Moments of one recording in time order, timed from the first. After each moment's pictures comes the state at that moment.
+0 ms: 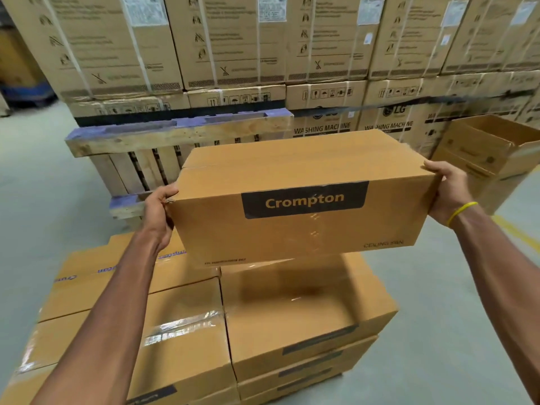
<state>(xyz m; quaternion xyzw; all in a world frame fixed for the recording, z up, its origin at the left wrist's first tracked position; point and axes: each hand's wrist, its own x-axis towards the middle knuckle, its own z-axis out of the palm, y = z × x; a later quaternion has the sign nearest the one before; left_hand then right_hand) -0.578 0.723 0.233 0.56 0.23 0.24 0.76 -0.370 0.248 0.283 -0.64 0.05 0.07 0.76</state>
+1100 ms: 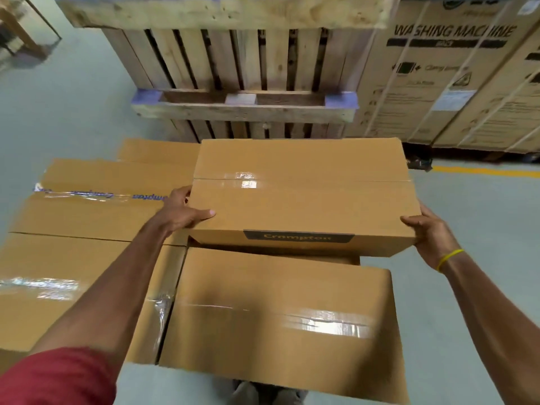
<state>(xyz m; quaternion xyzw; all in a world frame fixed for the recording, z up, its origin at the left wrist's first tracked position) -0.397 0.744 0.003 0.76 0.43 0.01 0.49 -0.063 0.320 -0.004 -0.69 -0.02 0.35 0.63</state>
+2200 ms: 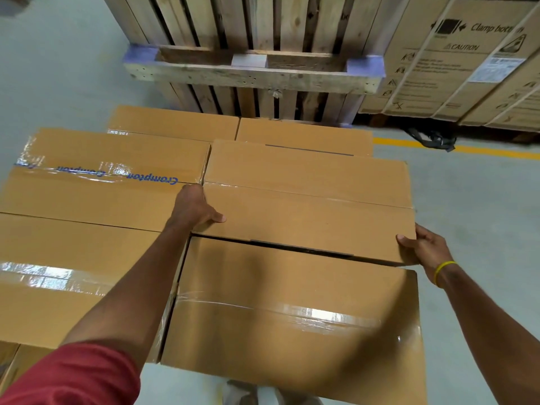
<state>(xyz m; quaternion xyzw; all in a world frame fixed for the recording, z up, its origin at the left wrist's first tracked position) -0.372 0.758 -0.071 0.79 0.53 -0.12 0.27 -0.072 0.335 -0.113 -0.79 0.06 0.34 0.51</state>
